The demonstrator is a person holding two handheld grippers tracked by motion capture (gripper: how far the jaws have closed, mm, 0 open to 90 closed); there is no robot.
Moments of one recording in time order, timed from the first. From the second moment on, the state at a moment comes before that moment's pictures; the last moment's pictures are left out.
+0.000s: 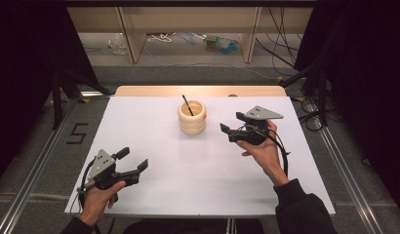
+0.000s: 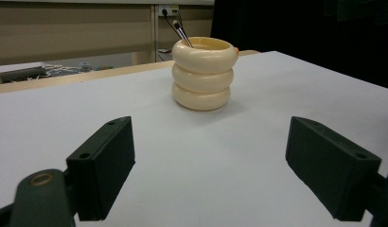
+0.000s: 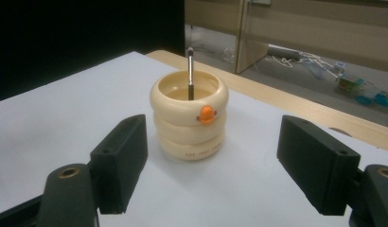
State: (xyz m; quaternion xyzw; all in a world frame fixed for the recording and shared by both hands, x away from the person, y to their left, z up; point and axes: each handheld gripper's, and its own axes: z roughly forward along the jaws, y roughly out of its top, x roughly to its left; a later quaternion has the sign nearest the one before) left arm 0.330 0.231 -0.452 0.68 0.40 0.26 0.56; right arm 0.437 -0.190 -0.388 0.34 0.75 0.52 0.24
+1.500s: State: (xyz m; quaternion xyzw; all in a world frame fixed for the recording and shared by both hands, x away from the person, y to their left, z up) left arm 0.329 0.232 -0.452 0.68 0.40 0.26 0.56; right arm 0.376 -0.238 -0.418 0.37 0.74 0.52 0.22
